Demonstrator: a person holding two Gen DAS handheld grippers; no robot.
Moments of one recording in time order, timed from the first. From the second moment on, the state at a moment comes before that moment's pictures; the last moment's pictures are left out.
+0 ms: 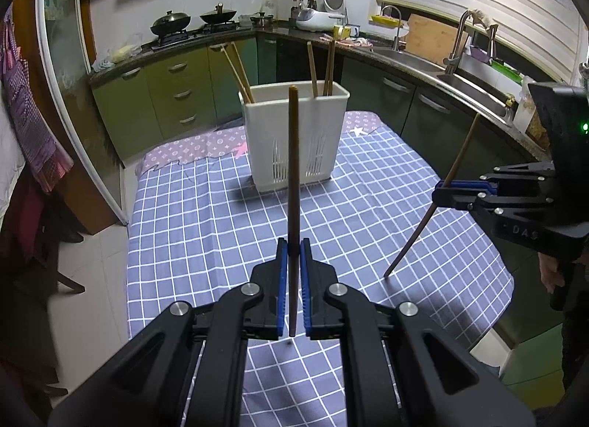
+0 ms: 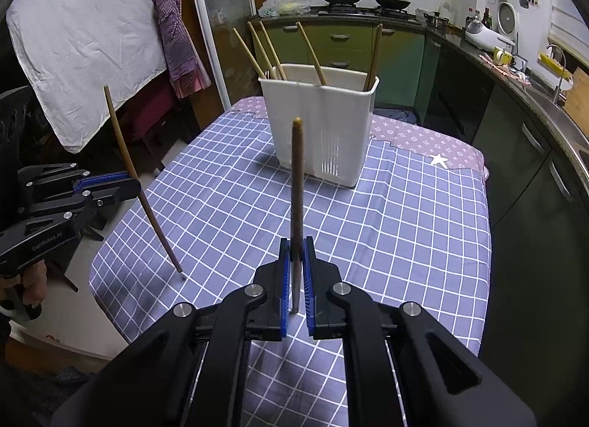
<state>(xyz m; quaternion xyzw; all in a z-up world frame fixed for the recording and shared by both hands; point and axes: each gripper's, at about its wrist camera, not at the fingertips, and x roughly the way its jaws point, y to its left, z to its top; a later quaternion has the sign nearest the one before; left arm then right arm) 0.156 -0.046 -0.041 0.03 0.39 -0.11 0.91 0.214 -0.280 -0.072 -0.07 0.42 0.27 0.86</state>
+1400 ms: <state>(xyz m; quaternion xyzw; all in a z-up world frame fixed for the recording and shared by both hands) 0.348 -0.064 0.016 0.02 0.31 -0.07 0.95 0.218 -0.305 -0.025 -0.06 0.38 0.26 0.89</state>
